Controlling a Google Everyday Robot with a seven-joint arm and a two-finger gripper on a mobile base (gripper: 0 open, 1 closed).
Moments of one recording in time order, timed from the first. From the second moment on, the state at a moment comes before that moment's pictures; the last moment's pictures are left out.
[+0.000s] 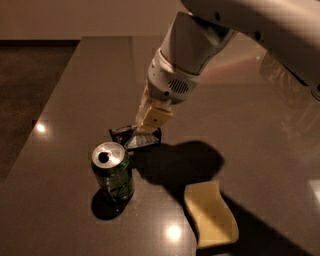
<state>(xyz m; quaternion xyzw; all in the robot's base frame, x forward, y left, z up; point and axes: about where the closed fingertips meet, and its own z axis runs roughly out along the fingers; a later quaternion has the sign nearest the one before) 0.457 0.017 0.912 -0.71 0.66 0.18 0.15</state>
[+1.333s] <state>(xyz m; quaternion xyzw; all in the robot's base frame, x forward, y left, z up) 0.444 0.027 0.889 -0.71 0.65 0.21 0.17</state>
